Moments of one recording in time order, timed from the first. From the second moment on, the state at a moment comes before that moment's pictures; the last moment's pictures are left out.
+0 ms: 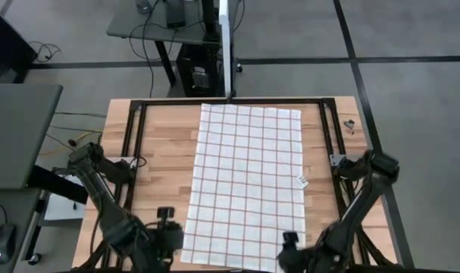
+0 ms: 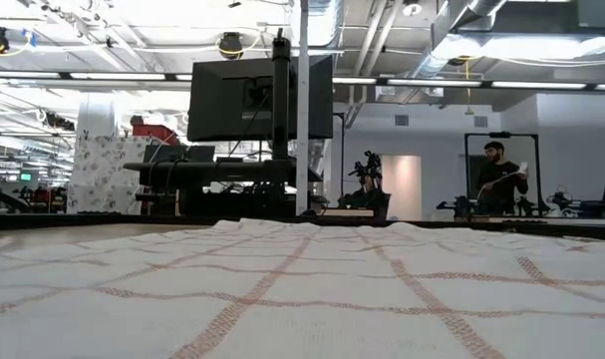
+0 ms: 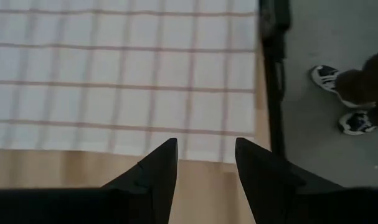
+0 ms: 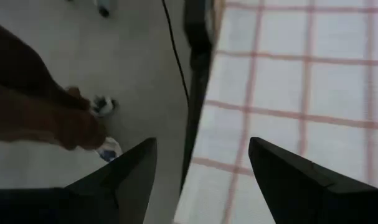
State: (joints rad) left arm -0.94 1.70 1.60 -1.08 -0.43 -0.81; right arm 0.97 1.91 1.43 -0.56 0.33 0.83
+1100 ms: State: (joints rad) left arm -0.92 2.03 1.34 -0.41 -0.35 -0.70; right arm 0.99 2.14 1.71 -0.76 0.31 1.25
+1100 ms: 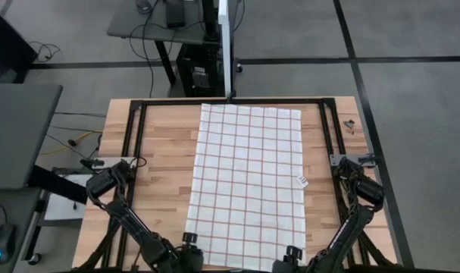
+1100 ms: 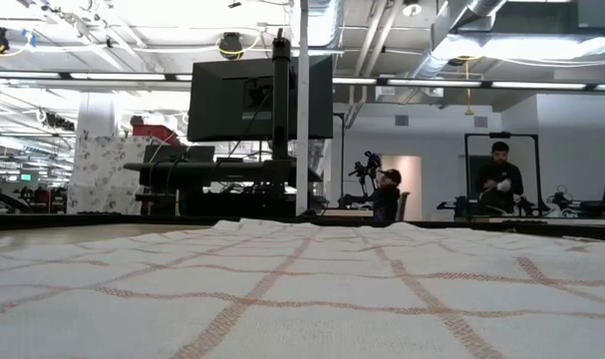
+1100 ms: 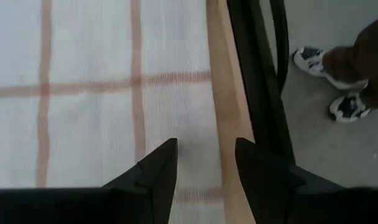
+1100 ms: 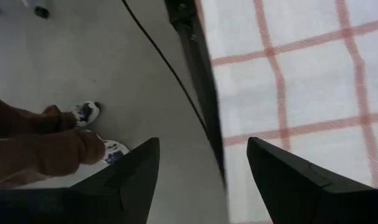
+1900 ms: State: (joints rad) left arm -0.90 2.07 1.34 -0.41 -0.36 -0.86; right arm 1.01 2.27 1.70 -0.84 0.33 1.24
